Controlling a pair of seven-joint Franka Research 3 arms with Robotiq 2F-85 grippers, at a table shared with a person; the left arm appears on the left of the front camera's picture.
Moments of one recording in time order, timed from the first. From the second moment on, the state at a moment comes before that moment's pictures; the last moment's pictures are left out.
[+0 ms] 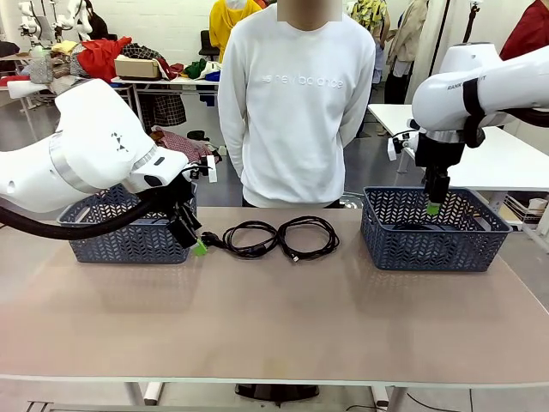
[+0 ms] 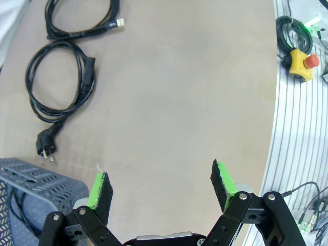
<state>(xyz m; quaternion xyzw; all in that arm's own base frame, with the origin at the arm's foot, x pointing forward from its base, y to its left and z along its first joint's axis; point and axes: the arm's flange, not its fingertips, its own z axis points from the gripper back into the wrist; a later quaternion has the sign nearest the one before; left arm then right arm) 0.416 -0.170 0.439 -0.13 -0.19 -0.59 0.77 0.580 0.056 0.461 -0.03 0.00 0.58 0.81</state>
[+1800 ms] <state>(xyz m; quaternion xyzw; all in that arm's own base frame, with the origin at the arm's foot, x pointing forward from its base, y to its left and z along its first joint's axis) 0.416 -0.170 0.439 -0.13 -0.19 -0.59 0.77 0.425 0.174 0.459 0.09 -0.16 0.50 0.85</state>
